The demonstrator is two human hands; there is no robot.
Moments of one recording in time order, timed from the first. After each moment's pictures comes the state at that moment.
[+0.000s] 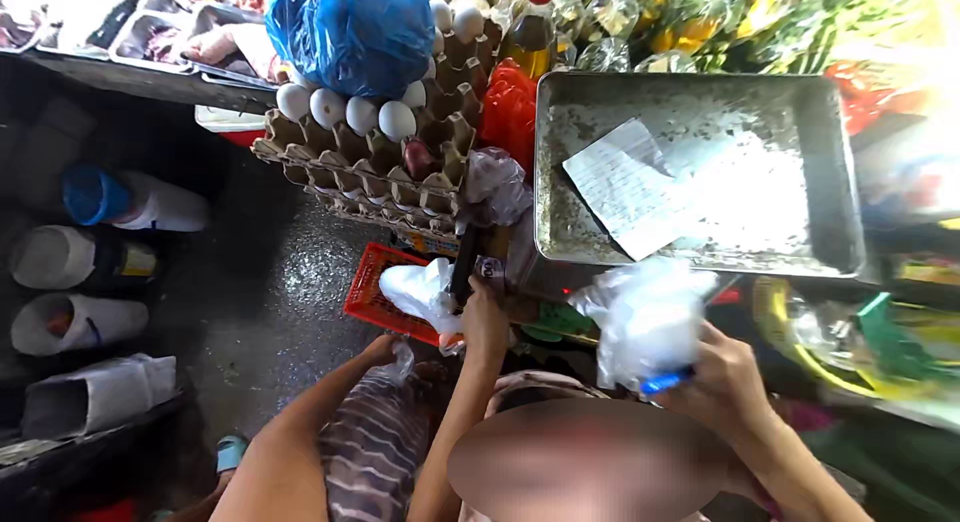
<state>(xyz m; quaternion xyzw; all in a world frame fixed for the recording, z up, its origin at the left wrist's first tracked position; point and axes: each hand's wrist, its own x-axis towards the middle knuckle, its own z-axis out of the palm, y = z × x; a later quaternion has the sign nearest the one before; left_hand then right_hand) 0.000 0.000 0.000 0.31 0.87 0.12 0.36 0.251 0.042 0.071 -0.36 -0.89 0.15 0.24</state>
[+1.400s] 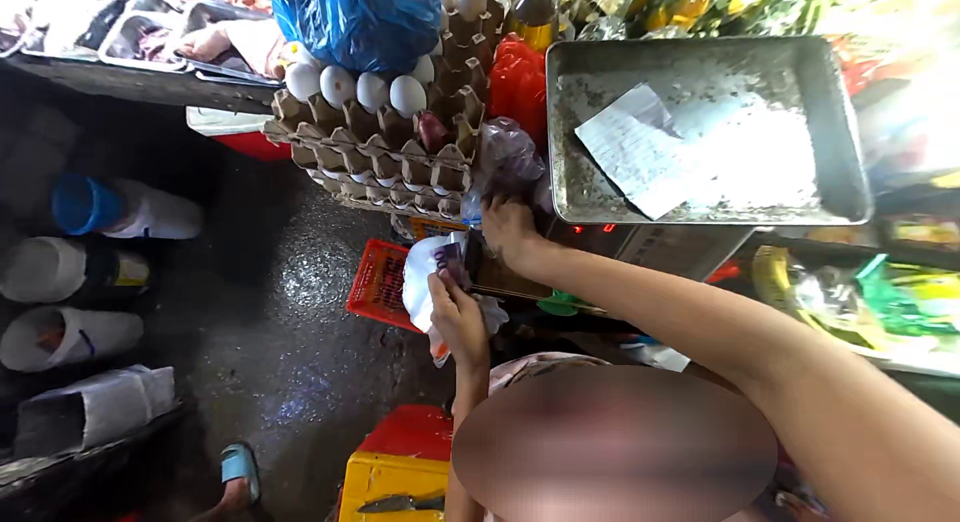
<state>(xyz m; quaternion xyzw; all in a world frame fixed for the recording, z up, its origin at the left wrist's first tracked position) -0.026 -0.062 0.002 0.21 0.83 0.51 0.11 -0.021 0.089 0.030 -0.45 -0.86 0.09 -0.21</state>
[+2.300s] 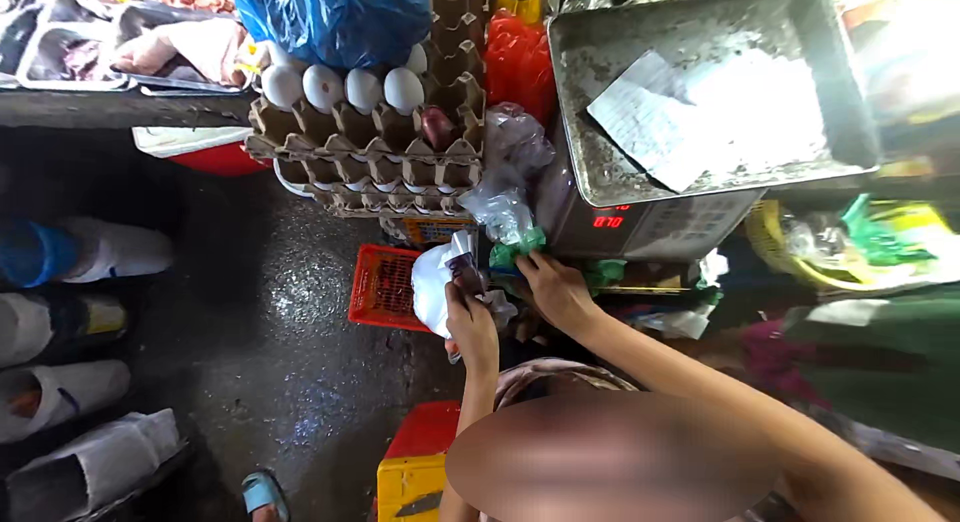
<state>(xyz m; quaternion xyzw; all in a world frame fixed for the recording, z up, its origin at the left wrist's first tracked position) -0.054 -0.082 -0.025 0.23 0.79 0.51 0.26 0.067 0.000 -0.018 -0.44 -0.88 0.16 0.02</state>
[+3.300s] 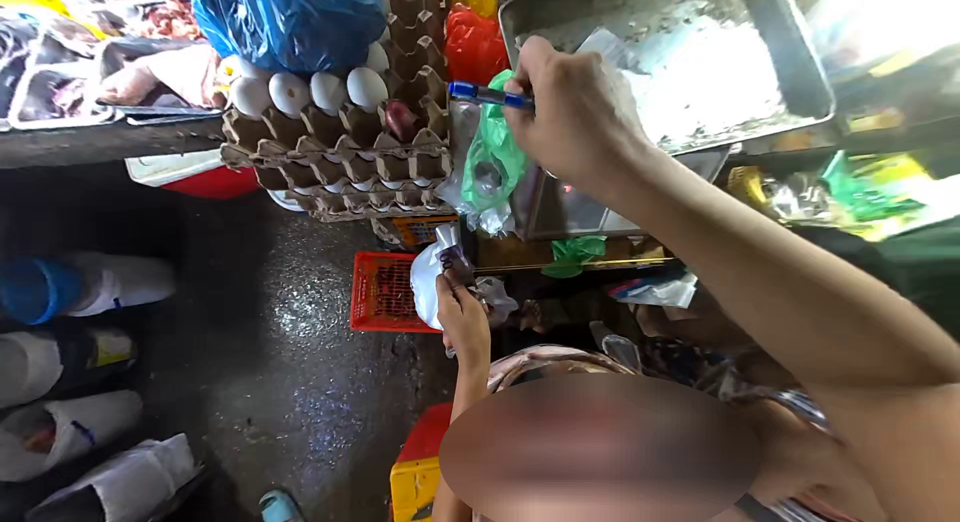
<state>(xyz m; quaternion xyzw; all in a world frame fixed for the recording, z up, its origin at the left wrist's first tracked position) -0.047 -0.088 -0.021 0.27 0.76 0.52 0.27 0.031 0.087 0.184 -0.51 -0.85 0.11 0.10</state>
